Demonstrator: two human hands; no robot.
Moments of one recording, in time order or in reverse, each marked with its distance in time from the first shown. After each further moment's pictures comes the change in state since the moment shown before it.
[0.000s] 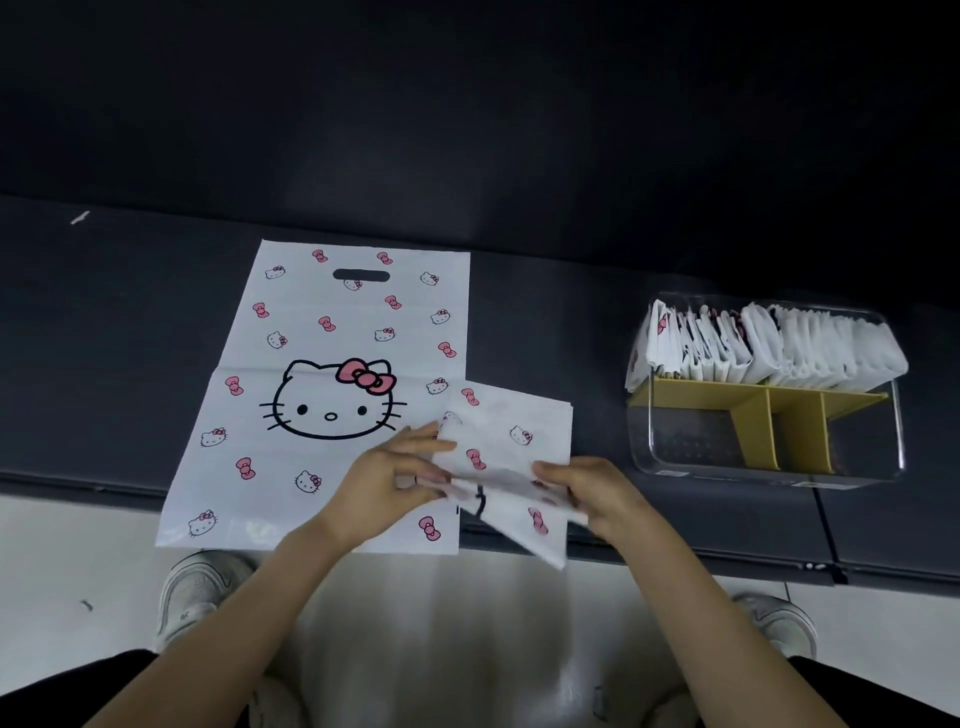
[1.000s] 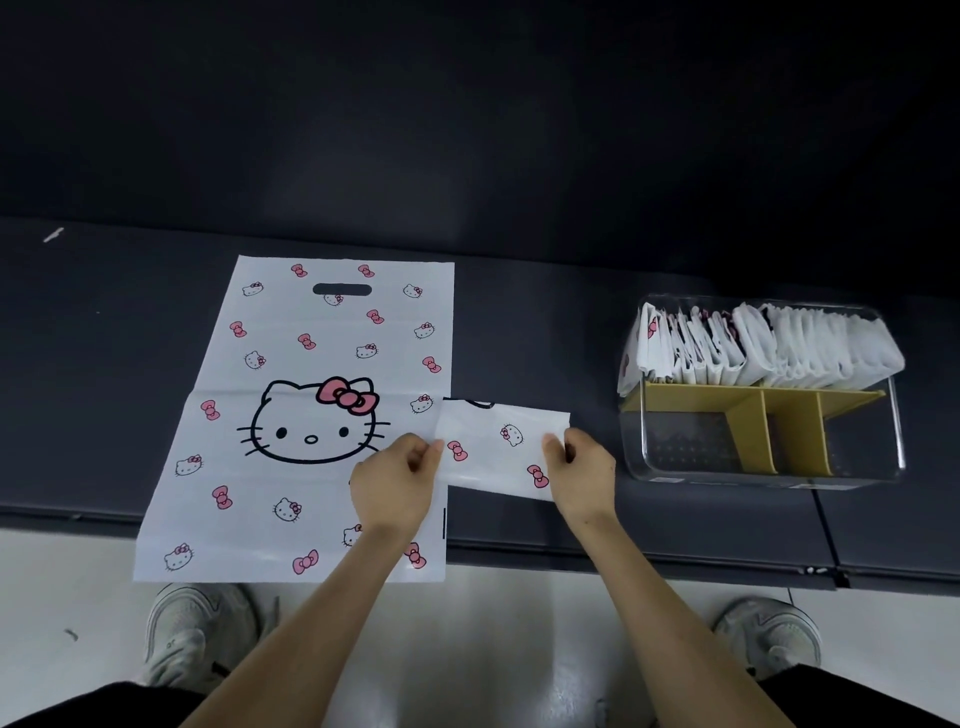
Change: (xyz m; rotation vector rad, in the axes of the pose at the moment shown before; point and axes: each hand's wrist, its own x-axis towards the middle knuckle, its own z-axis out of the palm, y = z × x) left_hand 0.036 0.003 0.044 0.345 0.438 -0.523; right_hand 0.021 0.002 0.009 -0.487 0.427 -0.494
